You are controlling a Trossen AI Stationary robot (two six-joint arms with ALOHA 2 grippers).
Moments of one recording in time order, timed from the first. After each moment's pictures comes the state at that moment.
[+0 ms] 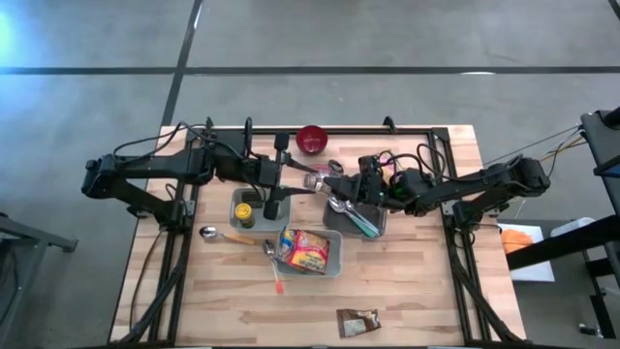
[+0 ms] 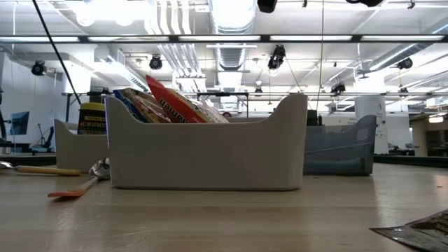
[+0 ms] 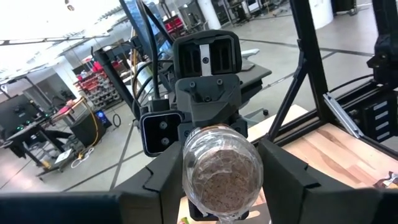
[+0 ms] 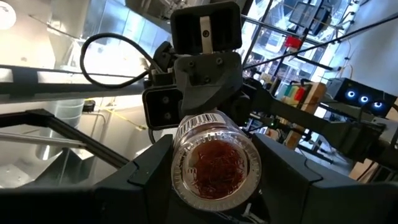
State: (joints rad) left arm 0.02 1.33 1.30 -0.07 0.17 0.48; right arm 0.10 1.41 0.88 0.93 0.21 1.18
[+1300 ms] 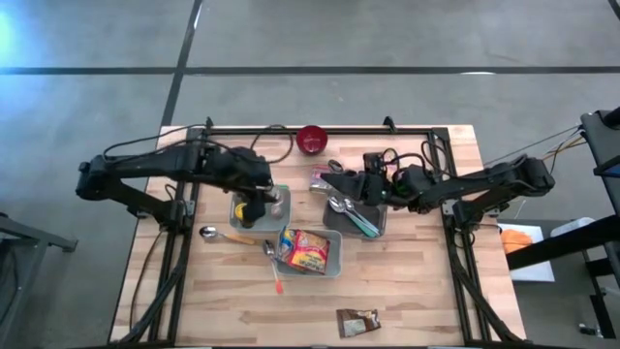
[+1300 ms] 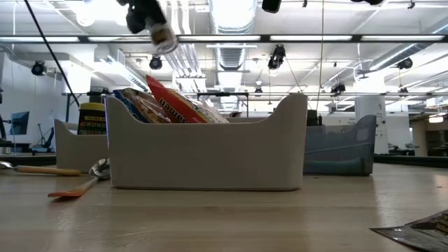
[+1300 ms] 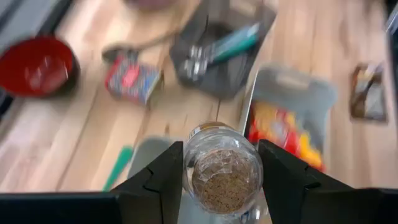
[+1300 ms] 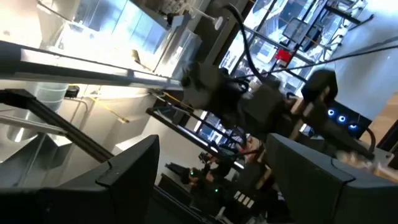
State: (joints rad) left arm 0.05 1.27 1.30 -0.92 -0.04 -0.19; right arm 0.09 1.37 0.87 0.86 0.20 1.05
